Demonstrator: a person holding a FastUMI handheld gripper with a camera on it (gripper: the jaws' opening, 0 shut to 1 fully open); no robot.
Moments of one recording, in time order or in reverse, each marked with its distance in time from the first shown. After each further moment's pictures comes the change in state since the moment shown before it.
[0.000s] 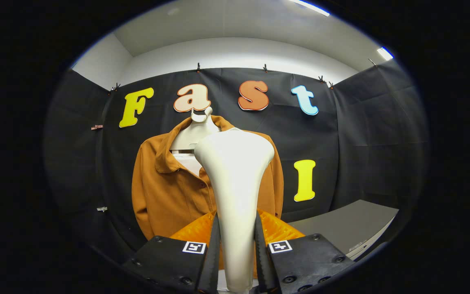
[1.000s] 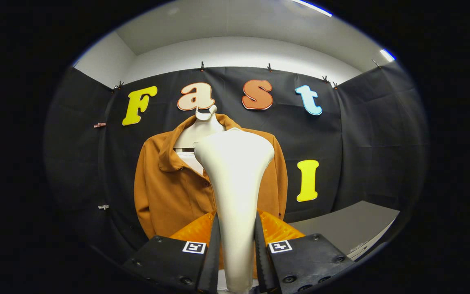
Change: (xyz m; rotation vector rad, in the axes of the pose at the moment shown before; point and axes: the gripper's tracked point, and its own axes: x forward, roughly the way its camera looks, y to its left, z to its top) arm 0.001 0.005 0.001 -0.013 0.004 0.019
